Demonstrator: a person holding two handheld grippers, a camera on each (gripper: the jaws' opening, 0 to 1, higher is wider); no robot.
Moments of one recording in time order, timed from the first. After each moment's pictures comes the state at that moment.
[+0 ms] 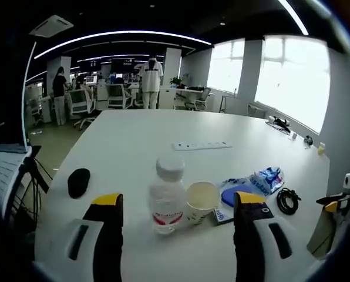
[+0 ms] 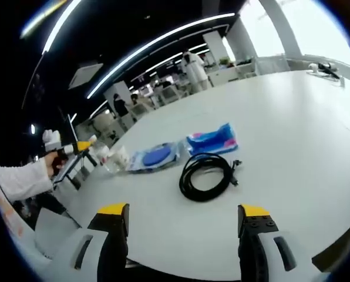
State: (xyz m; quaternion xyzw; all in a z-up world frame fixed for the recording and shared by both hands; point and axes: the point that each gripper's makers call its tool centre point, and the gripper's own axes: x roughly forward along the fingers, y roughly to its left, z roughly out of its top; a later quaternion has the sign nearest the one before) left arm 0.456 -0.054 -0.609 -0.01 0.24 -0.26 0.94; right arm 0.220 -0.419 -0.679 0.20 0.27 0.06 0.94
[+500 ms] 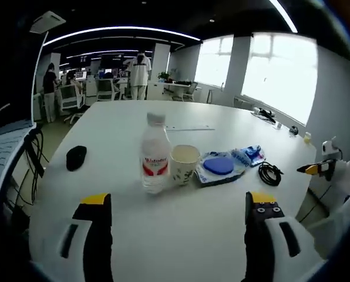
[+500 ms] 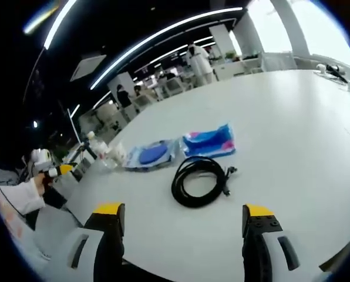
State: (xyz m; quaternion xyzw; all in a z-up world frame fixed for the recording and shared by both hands) left arm 0.376 -0.041 -0.641 0.00 0.26 -0.31 0.91; right arm 0.225 -0.433 -0.683 0.19 0.30 0.07 0.93
